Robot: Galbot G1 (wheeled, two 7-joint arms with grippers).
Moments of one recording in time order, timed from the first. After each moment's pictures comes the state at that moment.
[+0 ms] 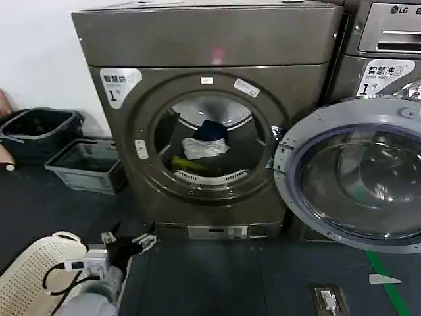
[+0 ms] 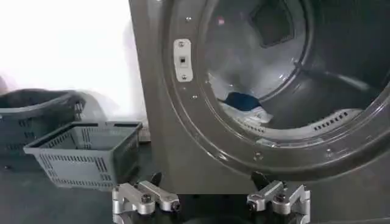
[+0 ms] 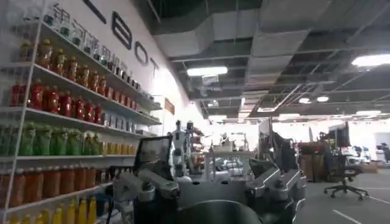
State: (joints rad) left arm 1.39 -1.49 -0.61 -2.31 0.02 0.74 0.07; right arm -1.61 1.21 2.31 1.73 0.58 -0.25 -0.06
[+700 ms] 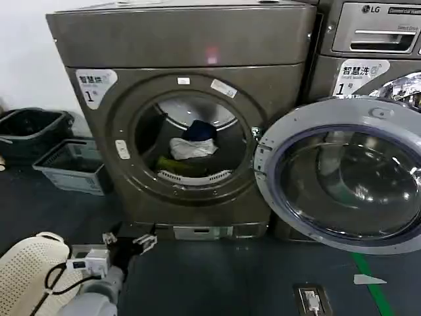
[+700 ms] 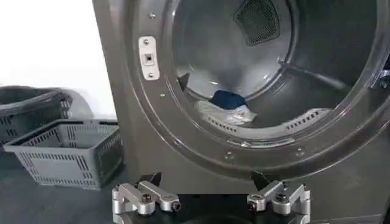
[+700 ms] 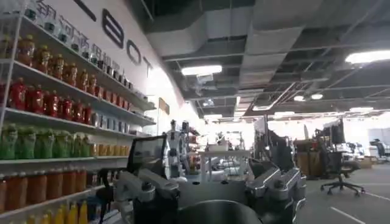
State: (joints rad) left arm 1.39 -1.50 -0.61 -2.29 0.02 0.74 0.07; right arm -1.60 1.21 2.31 1.71 0.58 -0.25 -0.05
